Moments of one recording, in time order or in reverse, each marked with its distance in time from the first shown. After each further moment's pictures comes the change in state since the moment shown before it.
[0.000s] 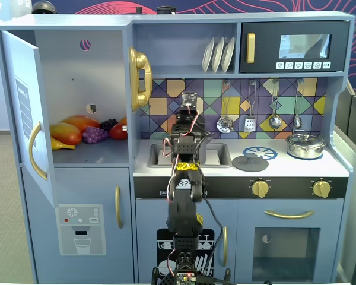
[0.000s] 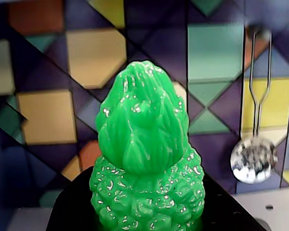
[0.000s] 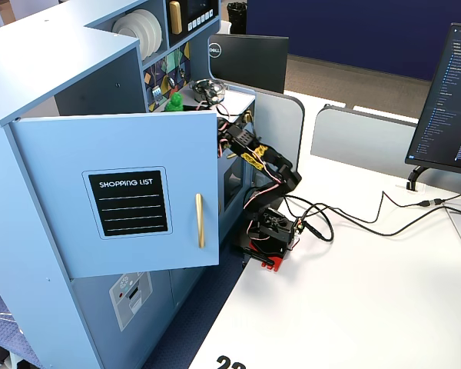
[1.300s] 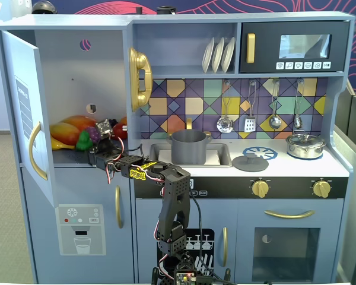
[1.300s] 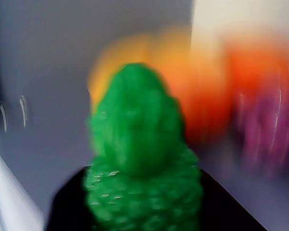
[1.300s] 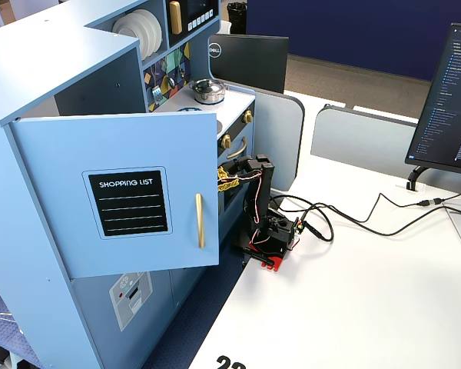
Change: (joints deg) arm -50.7 -30.8 -1.1 -30.1 -8.4
